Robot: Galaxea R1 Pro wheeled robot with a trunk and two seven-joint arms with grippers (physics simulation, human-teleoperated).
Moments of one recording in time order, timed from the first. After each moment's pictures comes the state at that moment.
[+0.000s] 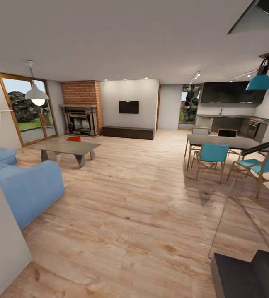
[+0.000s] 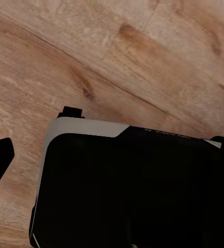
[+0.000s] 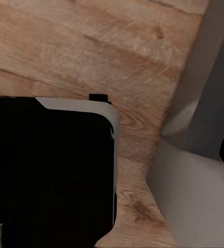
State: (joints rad) left arm -0.24 0.01 0.02 0.00 0.22 -0.01 -0.08; right arm -0.16 -0.03 0.20 0.03 -0.16 -0.13 -0.03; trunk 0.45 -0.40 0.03
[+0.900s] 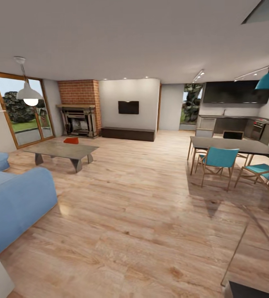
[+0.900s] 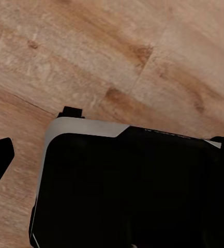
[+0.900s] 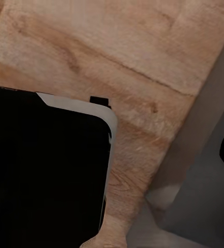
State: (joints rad) left arm -0.24 0.01 0.02 0.00 0.22 -0.01 -0.08; right arm -0.16 -0.03 0.20 0.03 -0.04 -0.14 -0.02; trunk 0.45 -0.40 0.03
